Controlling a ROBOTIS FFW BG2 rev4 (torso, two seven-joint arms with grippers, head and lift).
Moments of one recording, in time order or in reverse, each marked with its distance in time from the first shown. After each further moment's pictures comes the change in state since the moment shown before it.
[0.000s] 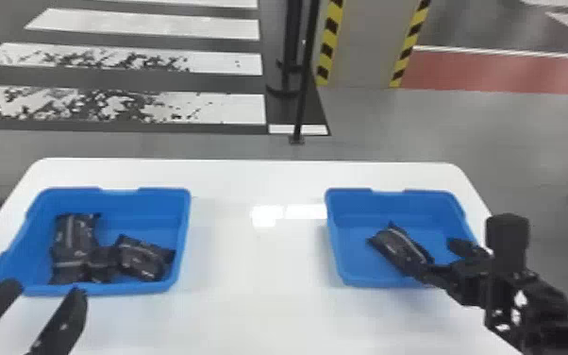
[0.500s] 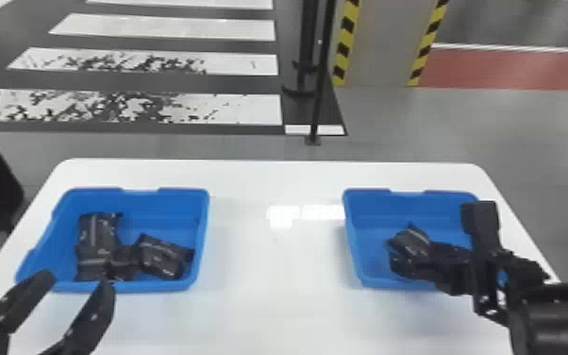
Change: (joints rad) left arm -0.018 0.008 -0.006 0.001 0.000 0.013 0.000; right arm -0.163 -0.076 0.147 0.155 -0.037 0.183 0.020
